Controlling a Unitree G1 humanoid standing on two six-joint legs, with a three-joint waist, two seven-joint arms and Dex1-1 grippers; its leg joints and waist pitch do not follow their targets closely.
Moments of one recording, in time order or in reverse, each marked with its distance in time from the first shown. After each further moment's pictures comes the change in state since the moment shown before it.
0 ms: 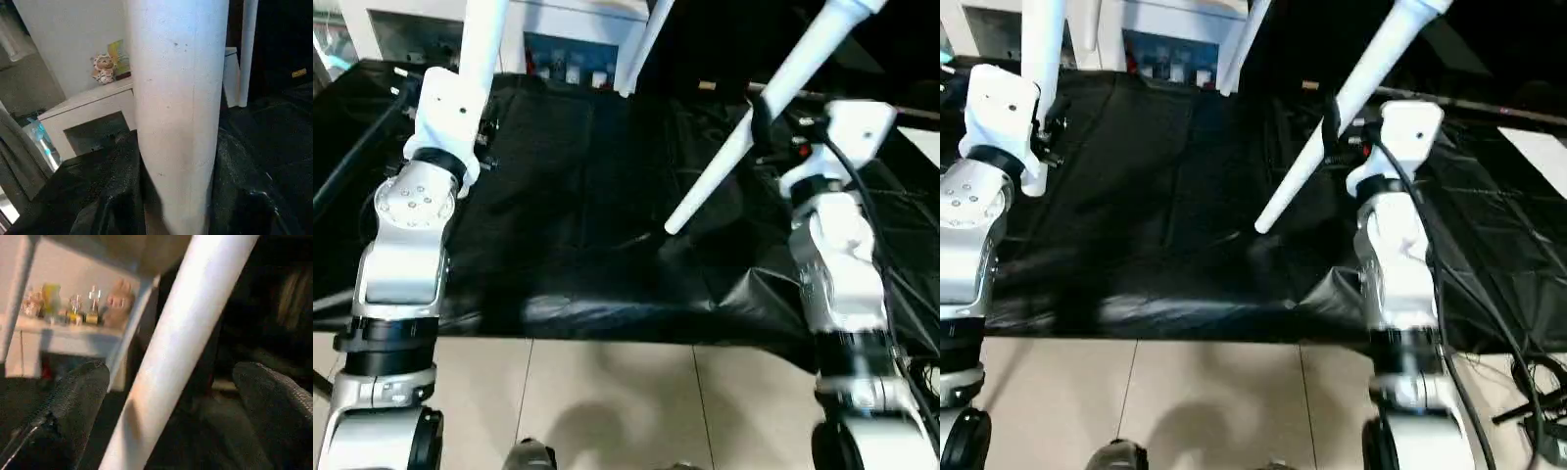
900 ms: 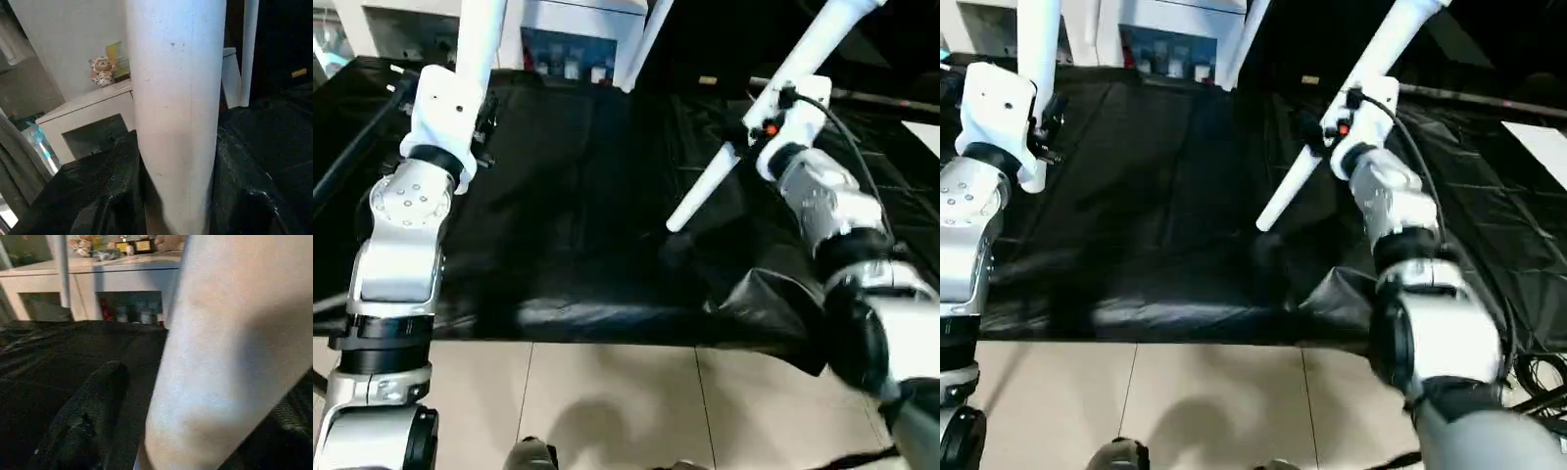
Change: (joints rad) left arm 0.003 0.019 -0.001 0.003 -0.016 -0.023 -0.003; right arm -0.407 -0.116 -0.091 0.748 0.101 0.047 0.391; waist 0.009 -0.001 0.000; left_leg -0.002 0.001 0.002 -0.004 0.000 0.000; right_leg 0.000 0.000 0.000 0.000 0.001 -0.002
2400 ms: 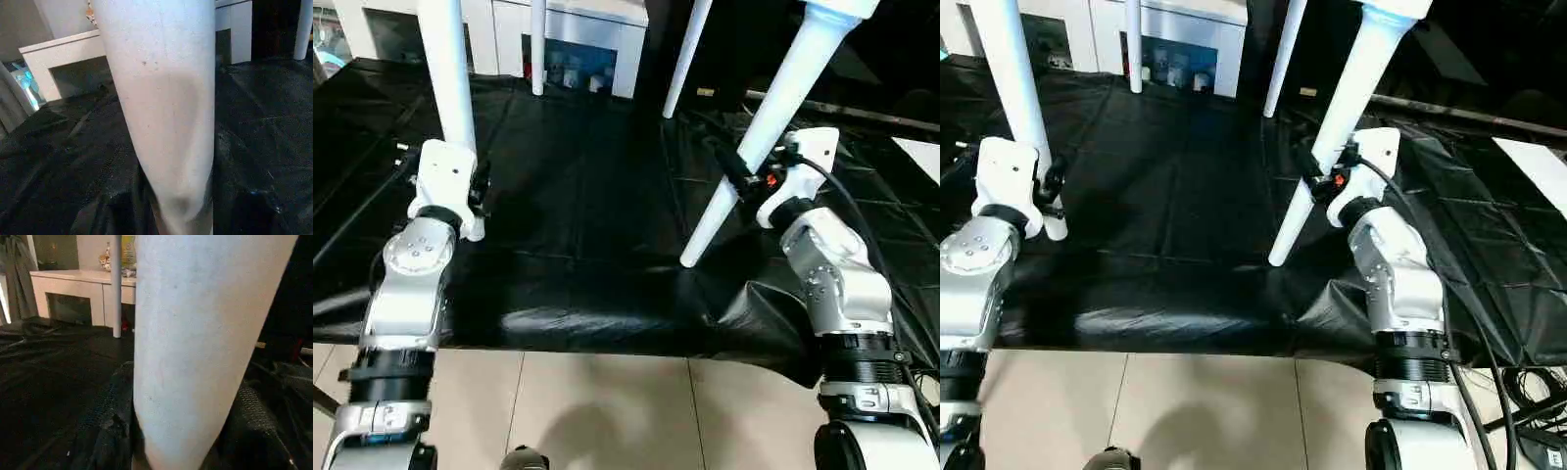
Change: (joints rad) left arm 0.176 -0.035 0.031 0.137 -0.079 -0.111 0.060; right arm 0.525 0.133 0.103 -0.857 -0.031 0.164 -0.063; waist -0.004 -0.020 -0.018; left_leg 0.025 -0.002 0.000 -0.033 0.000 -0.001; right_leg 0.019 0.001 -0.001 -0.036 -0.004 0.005
